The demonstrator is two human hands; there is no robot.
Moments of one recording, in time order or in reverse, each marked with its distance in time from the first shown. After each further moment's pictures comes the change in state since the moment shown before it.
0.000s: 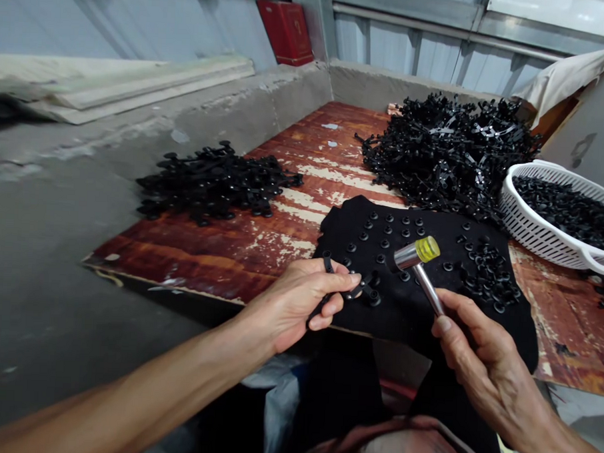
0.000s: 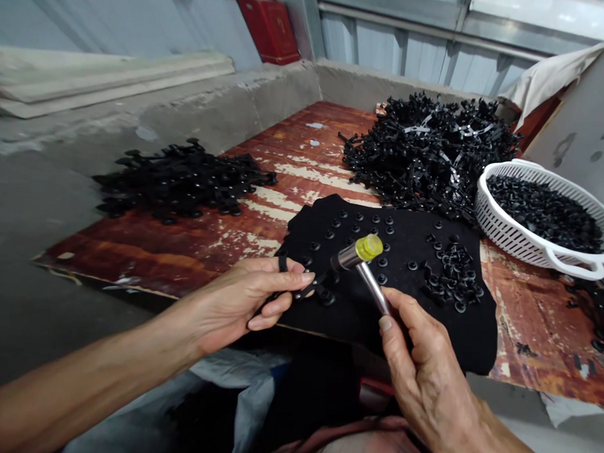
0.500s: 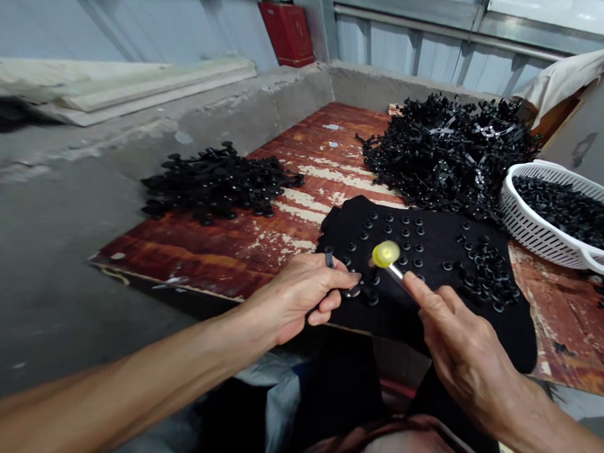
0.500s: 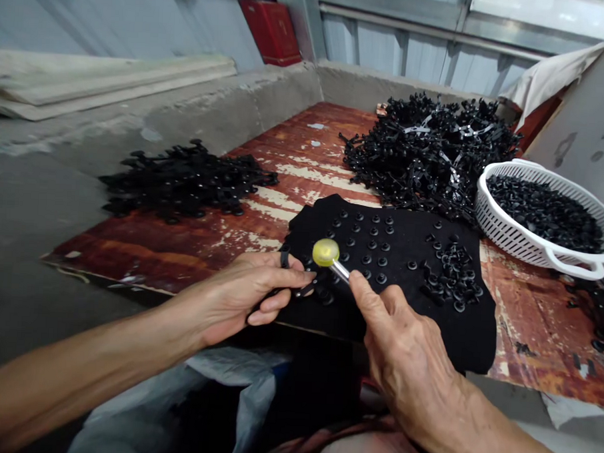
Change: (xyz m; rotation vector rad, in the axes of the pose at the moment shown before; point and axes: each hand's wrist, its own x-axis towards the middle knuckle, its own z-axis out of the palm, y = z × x) left_hand 0.001 0.005 0.001 0.119 0.041 -0.003; right_hand 0.014 0.001 0.000 -0.469 -0.013 -0.498
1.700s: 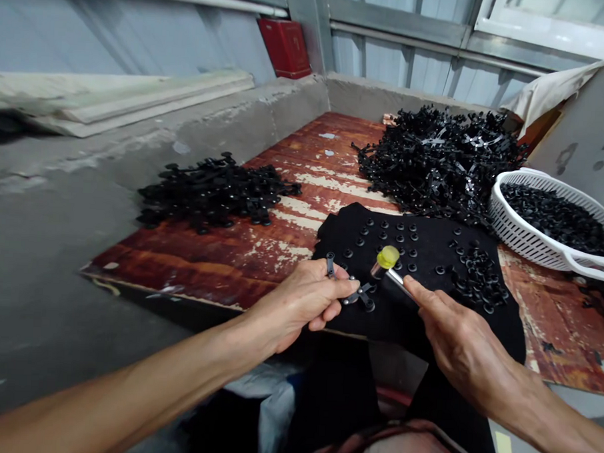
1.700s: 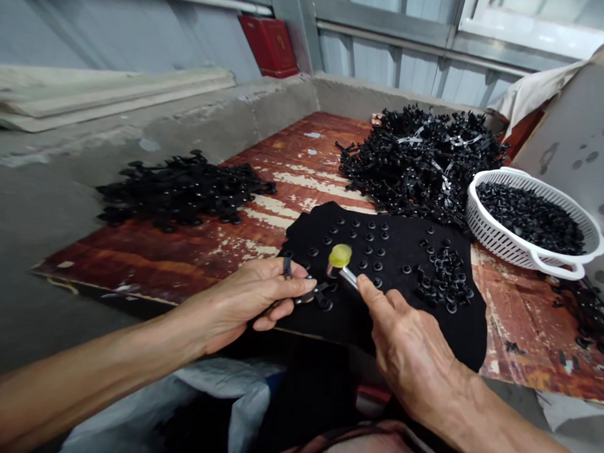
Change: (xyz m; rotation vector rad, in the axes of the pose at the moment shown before) left_hand 0.000 -0.005 0.000 0.201 -0.030 0.091; right_hand -0.001 0.004 -0.005 -0.017 -0.087 0.090
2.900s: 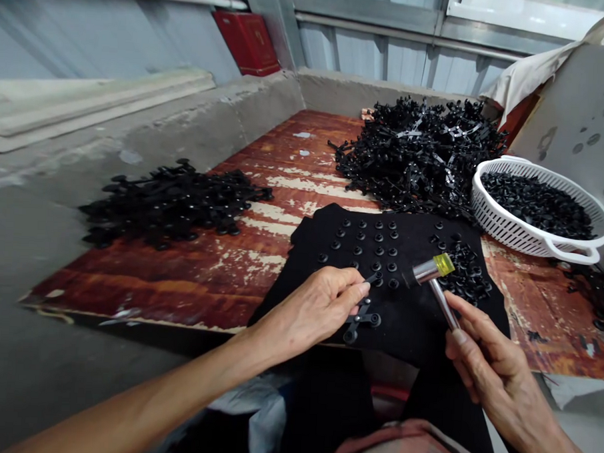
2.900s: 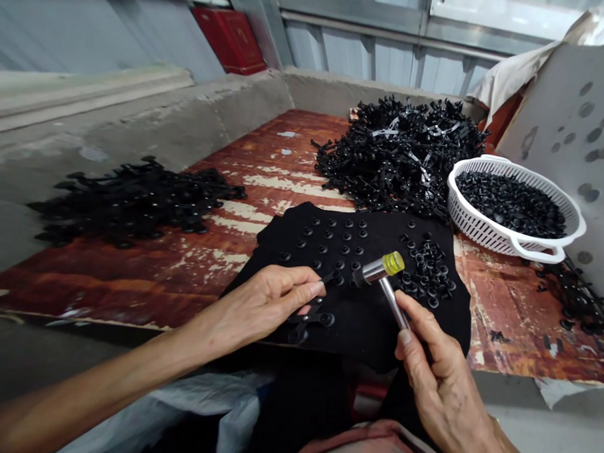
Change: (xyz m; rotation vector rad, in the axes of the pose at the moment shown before) left_hand 0.016 -0.001 0.021 0.525 -0.253 0.537; right_hand -0.051 0.018 0.000 0.618 0.219 0.500
